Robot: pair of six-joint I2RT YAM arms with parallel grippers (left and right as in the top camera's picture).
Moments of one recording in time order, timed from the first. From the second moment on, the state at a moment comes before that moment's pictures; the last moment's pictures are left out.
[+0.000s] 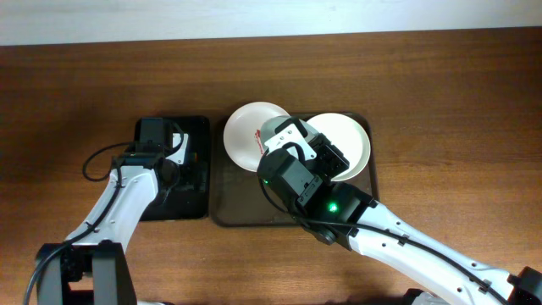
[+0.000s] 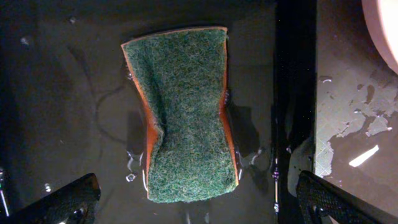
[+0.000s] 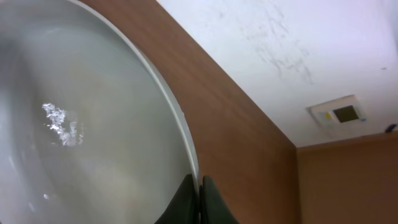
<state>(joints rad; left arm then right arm) -0.04 1.60 0.95 -0.63 0.04 0.02 0.86 1.42 1.10 -0.54 0.94 -0.15</state>
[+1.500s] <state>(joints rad) -0.04 1.60 0.95 -0.62 0.04 0.02 0.30 1.88 1.75 -0.94 -0.28 -0.10</state>
